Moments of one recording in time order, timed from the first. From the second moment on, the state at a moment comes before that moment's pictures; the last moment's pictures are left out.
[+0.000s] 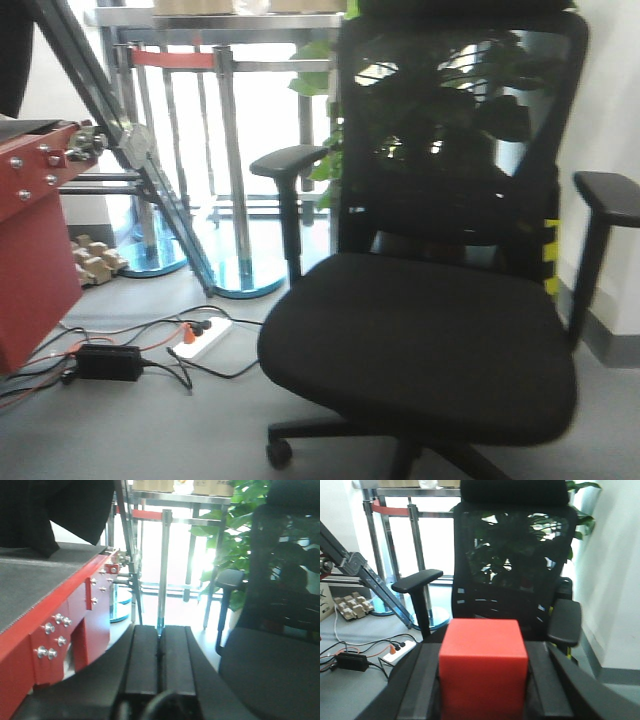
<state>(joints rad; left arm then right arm) -0.03 -0.01 0.03 0.00 0.01 -0.04 0.08 0.25 -0.37 -0.03 0.26 0.10</state>
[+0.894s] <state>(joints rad) -0.03 -0.01 0.03 0.00 0.01 -0.04 0.08 0.25 -0.37 -0.03 0.26 0.10</state>
